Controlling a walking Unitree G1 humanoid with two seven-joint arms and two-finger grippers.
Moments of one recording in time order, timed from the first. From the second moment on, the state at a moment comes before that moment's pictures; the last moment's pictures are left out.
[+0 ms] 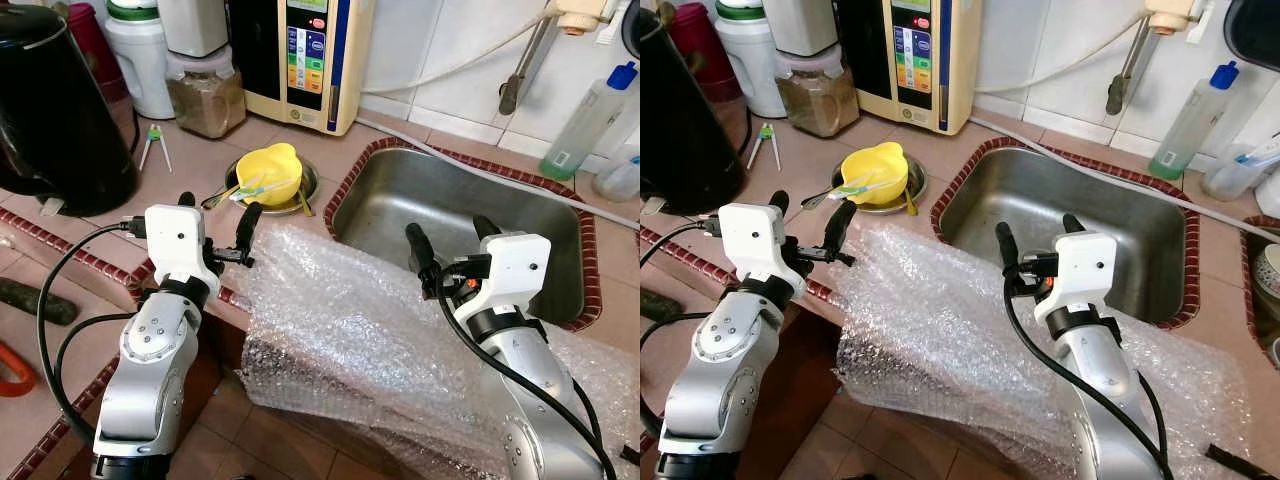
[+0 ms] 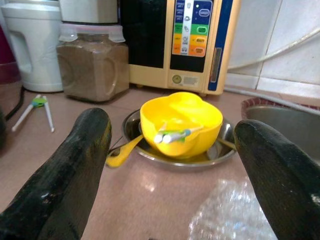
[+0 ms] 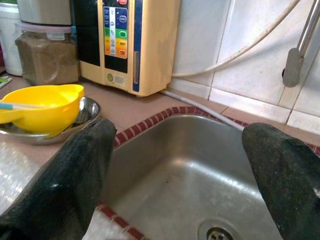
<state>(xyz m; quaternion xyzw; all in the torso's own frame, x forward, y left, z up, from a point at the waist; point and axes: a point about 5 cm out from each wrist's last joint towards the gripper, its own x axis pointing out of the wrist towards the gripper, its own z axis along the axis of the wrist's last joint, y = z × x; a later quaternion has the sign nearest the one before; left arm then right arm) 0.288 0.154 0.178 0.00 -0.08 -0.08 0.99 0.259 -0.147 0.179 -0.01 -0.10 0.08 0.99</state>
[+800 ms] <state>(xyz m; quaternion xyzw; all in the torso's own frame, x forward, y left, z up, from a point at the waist) 0.288 0.150 0.178 0.00 -0.08 -0.08 0.99 0.258 -0.148 0.179 -0.02 -0.10 0.07 0.99</state>
